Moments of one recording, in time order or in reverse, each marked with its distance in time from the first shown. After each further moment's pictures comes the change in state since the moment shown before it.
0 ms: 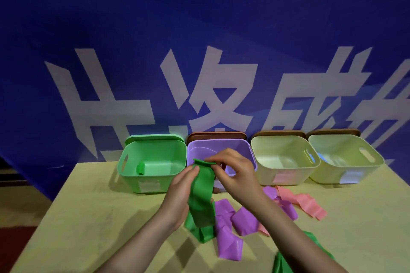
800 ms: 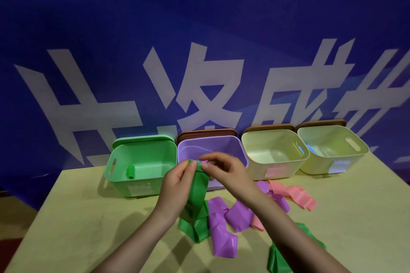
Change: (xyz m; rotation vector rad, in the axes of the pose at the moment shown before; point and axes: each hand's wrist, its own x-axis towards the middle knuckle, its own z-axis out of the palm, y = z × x) left_hand 0.023 -0.010 0.000 0.448 -0.014 0.387; right_hand 0.001 -0.002 -0.008 0.400 -0.138 0.544
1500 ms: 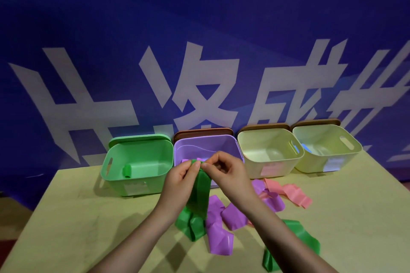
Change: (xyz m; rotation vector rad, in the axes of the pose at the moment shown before) left_hand 0.003 -0.006 0.010 -0.028 -0.036 0.018; right_hand -0.011 0.001 0.003 -0.041 0.188 -0.063
